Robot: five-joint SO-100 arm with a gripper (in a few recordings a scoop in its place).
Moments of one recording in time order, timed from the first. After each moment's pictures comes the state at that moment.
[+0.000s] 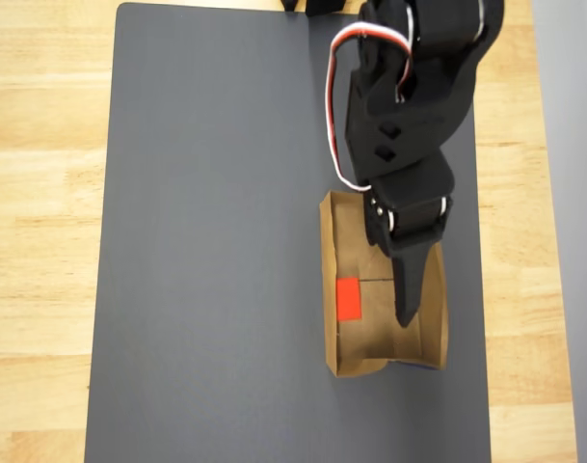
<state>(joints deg) -5.1 96.6 97.1 58.3 -5.7</state>
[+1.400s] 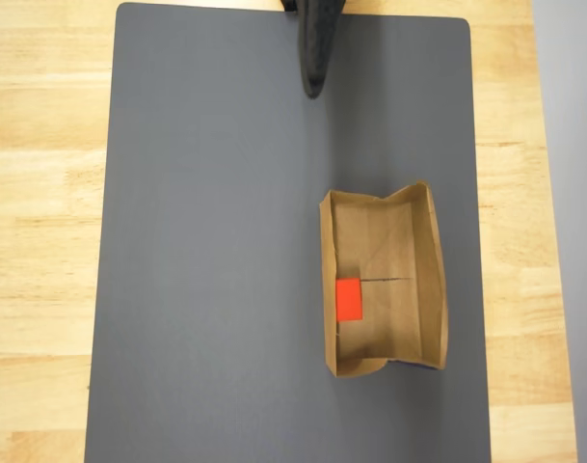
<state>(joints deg) 13.8 179.8 151.1 19.8 -5.4</state>
